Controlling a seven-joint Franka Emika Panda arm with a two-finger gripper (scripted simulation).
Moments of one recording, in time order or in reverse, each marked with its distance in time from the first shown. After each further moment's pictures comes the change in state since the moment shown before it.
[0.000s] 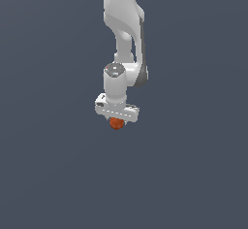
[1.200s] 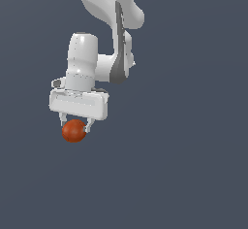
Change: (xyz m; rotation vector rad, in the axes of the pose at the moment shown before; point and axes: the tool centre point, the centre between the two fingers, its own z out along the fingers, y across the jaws) arm 0.181 0.077 -0.165 0.107 0.731 0.103
